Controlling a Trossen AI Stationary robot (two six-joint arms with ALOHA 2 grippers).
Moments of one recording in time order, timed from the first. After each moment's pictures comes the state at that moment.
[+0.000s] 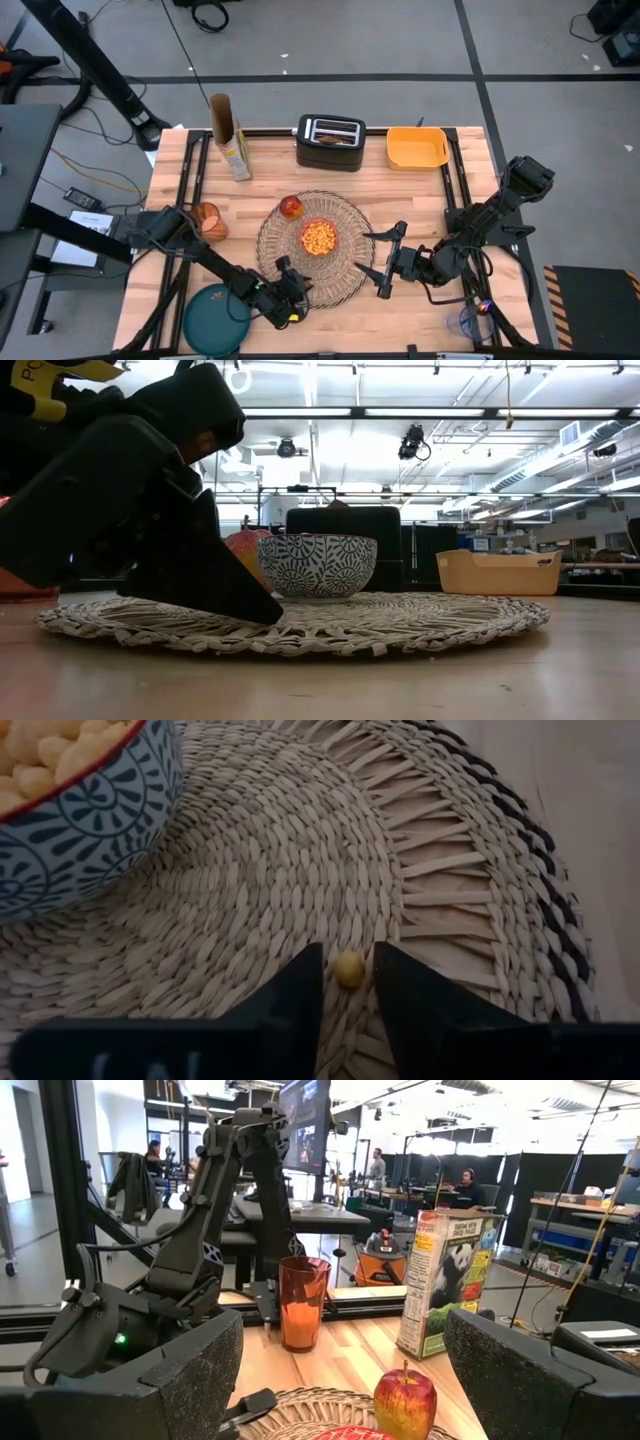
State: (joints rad) left arm -0.65 2.03 0.99 0.18 -0.75 -0.65; right arm 0.73 1.49 0.67 1.01 1.03 -0.23
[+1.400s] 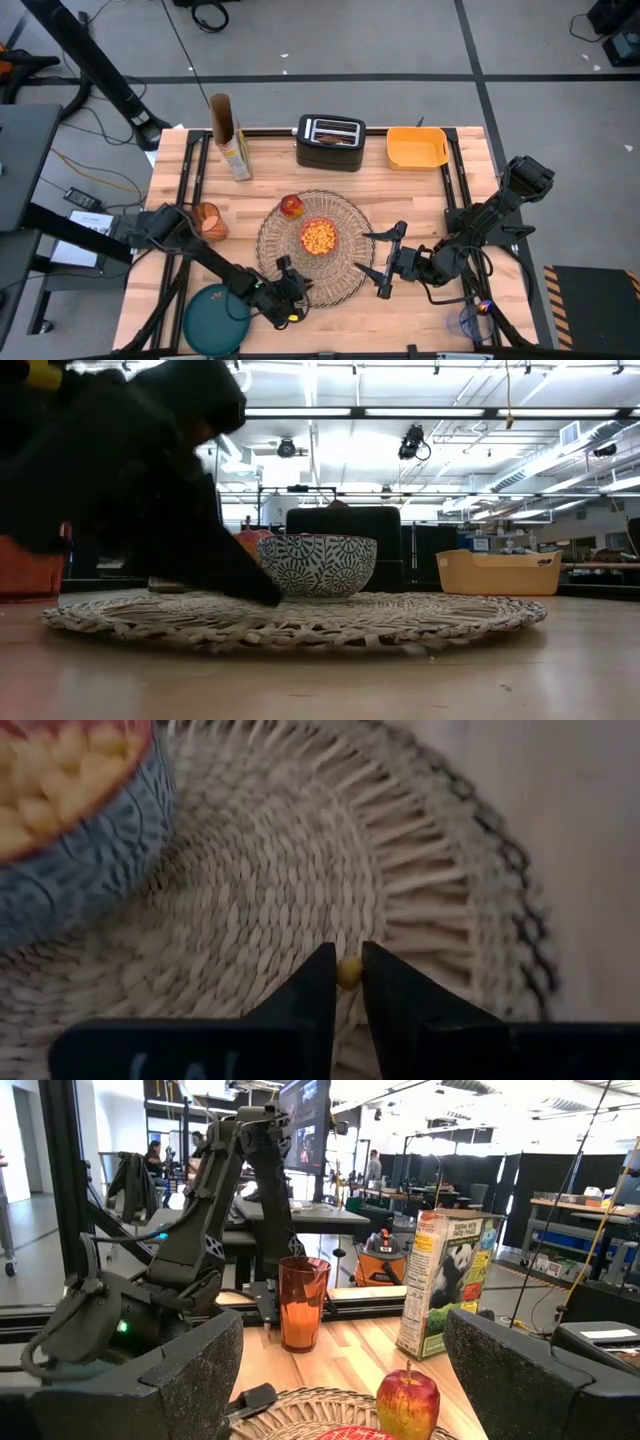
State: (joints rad) left arm -0.65 1.99 0.99 0.19 -0.74 -0.62; right arm 0.73 1.49 0.67 1.01 1.03 -0.23
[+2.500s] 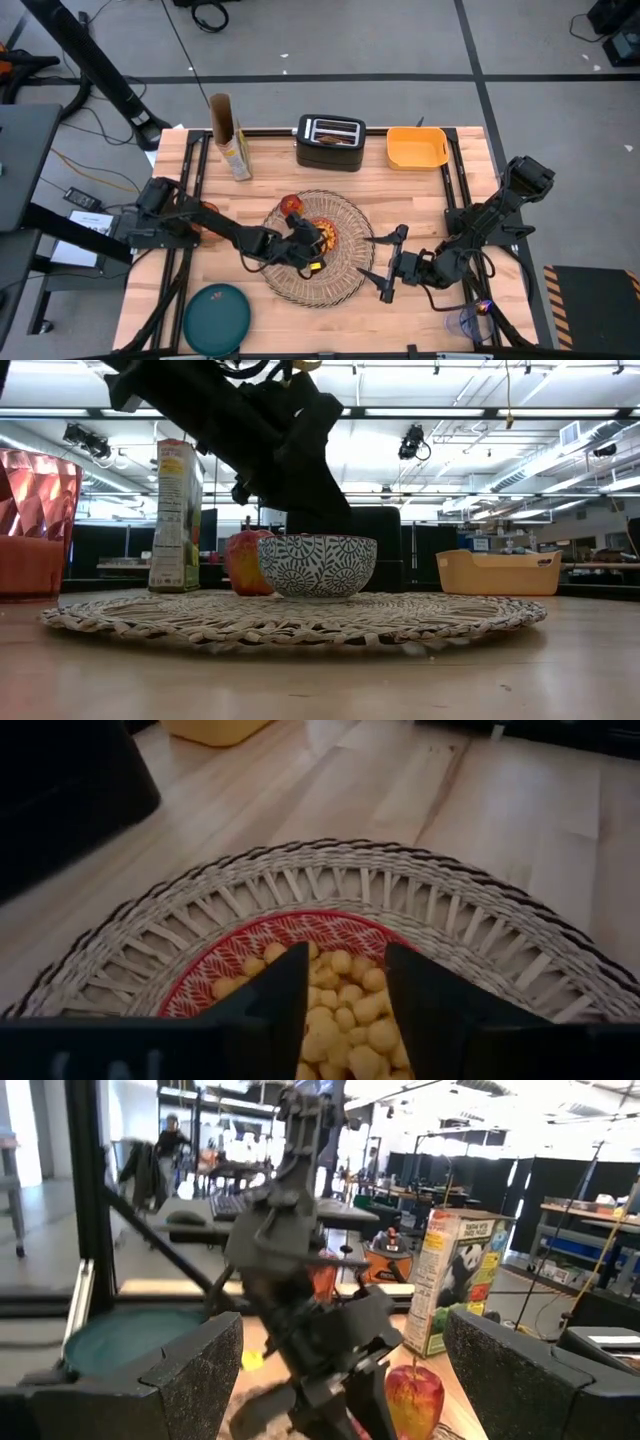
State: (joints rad) left arm -0.33 1.82 0.99 0.18 -0.70 -0.50; right arm 0.76 1.49 0.67 0.97 1.03 -0.24
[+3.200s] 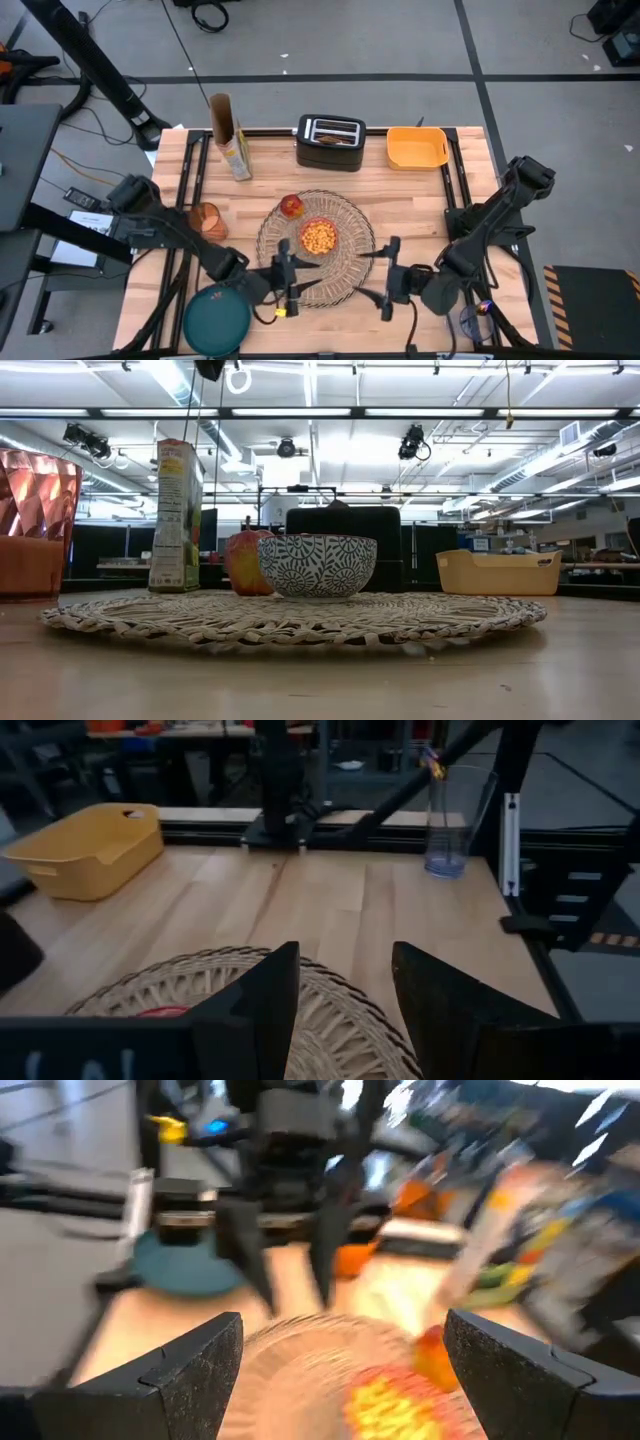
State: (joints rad) left arm -0.63 1.64 0.99 0.32 -0.77 -0.24; right arm 0.78 1.49 1.07 0.01 0.95 0.13
